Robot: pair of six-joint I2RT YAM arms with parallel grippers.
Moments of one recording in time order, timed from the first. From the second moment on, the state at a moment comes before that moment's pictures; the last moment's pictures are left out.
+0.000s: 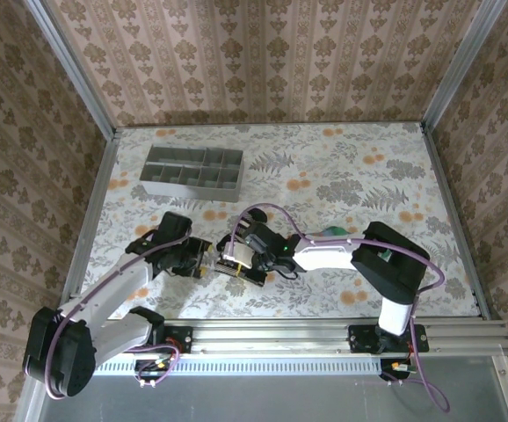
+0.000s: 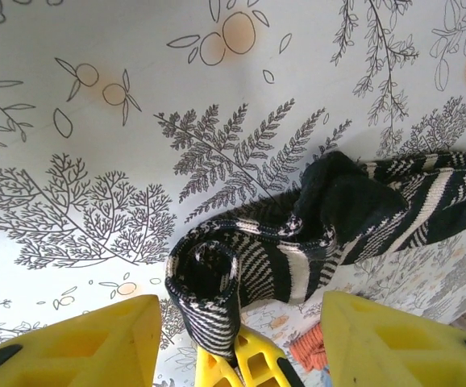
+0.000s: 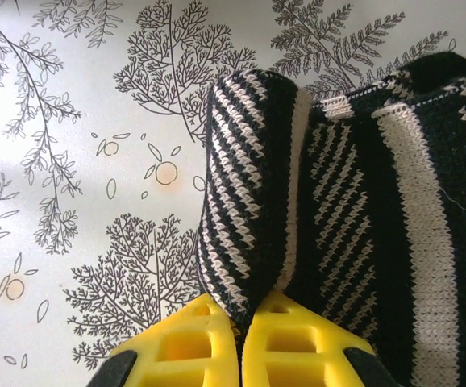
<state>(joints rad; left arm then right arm) -0.48 1.03 0.55 -0.59 0.26 -1.63 0.94 1.81 0.96 -0.11 -0.28 -0.26</state>
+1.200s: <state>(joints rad) -0.70 1.20 0.42 -0.23 0.21 -1.81 0.77 2.01 1.21 -0.43 -0.69 -0.08</state>
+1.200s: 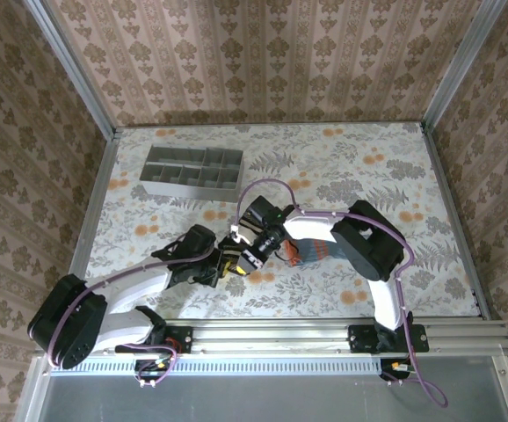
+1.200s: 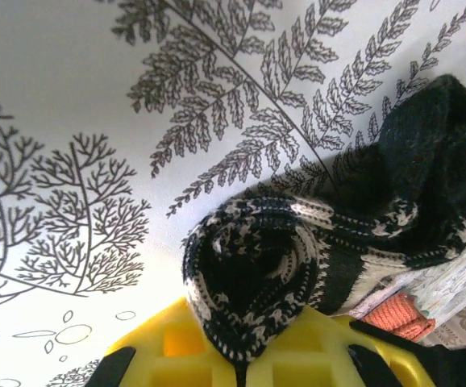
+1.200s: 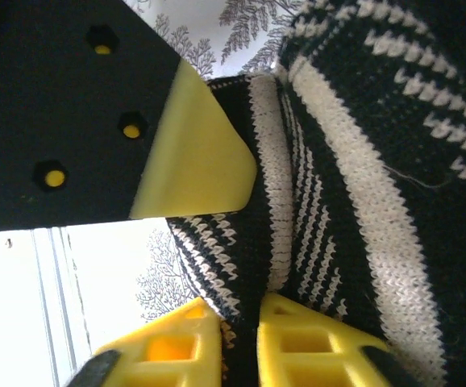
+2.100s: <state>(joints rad) -0.59 1.23 0.46 -0.35 0.34 -1.73 1.20 1.76 0.87 0.04 0.26 -0.72</state>
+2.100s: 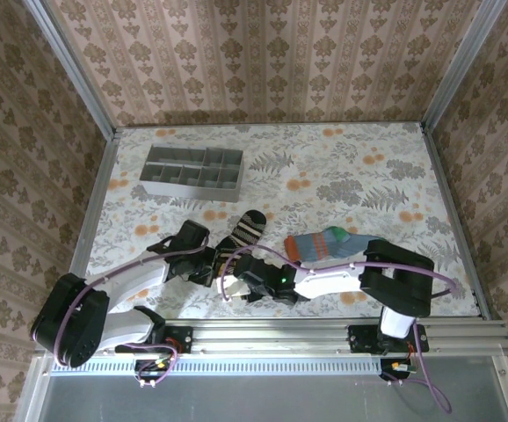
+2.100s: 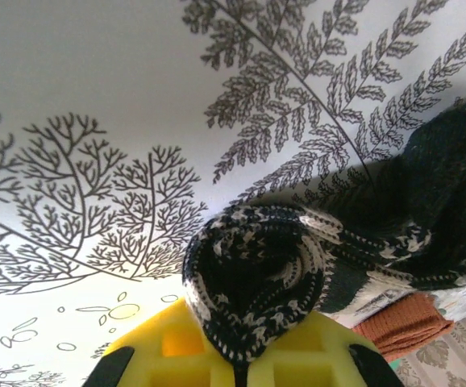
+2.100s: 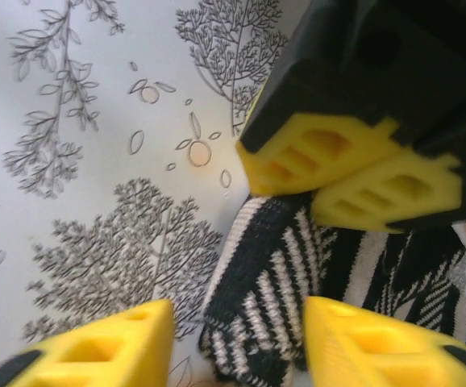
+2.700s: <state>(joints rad) -0.48 1.06 0.48 -0.55 0.25 -1.64 1.08 1.84 1.02 -0.09 0.07 -0.50</state>
